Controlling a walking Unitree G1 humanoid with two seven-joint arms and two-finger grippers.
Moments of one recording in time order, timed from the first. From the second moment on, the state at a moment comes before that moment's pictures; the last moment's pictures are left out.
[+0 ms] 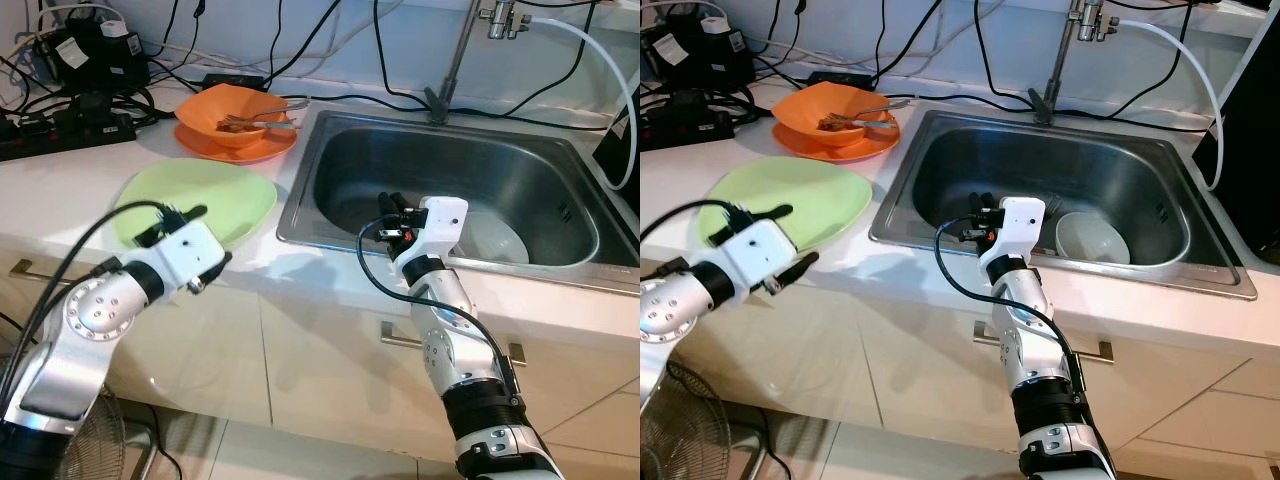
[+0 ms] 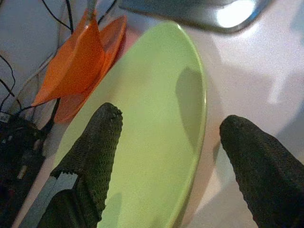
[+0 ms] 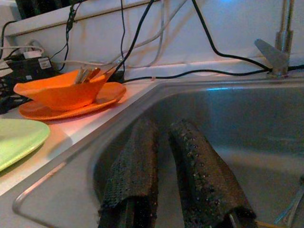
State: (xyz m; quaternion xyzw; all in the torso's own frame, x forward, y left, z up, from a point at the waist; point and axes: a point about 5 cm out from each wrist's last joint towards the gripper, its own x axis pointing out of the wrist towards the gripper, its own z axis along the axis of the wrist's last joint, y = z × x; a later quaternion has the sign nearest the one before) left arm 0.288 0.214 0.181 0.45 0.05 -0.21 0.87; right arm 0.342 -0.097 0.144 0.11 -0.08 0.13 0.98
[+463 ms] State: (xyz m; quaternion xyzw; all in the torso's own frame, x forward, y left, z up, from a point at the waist) left arm 0.293 0.217 0.180 0.51 0.06 -0.18 0.84; right arm 0.342 -0.097 0.141 0.11 -0.08 0.12 0.98
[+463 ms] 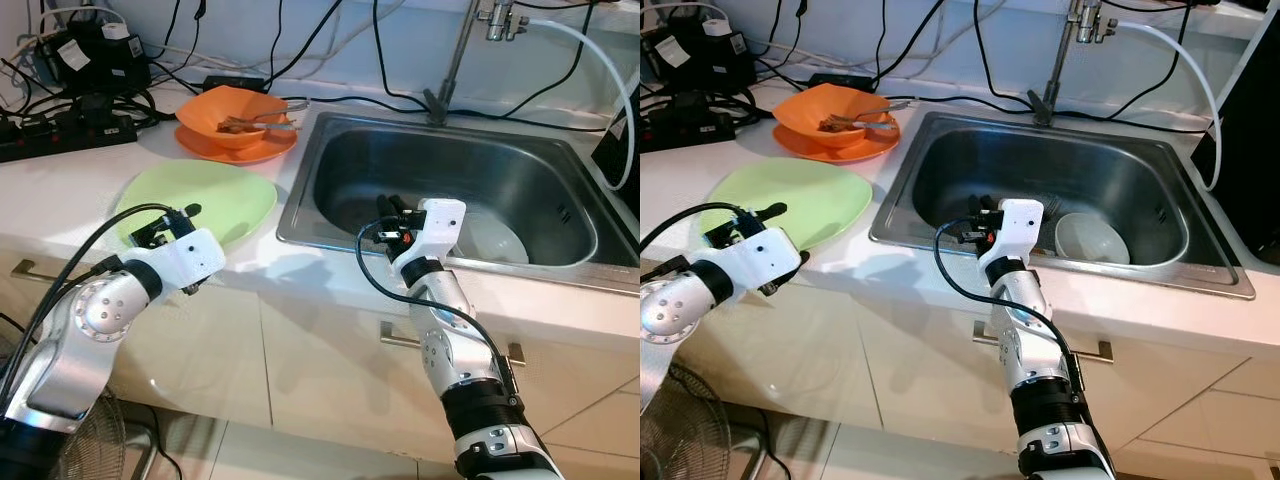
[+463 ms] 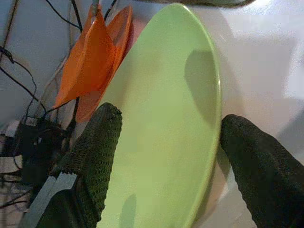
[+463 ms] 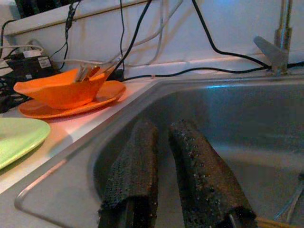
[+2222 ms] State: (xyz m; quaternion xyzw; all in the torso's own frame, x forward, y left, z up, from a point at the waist) left arm 0.313 0.221 0.165 0.58 0.12 -0.13 0.79; right arm 0.343 -0.102 0.138 0.12 -0.07 0.11 0.98
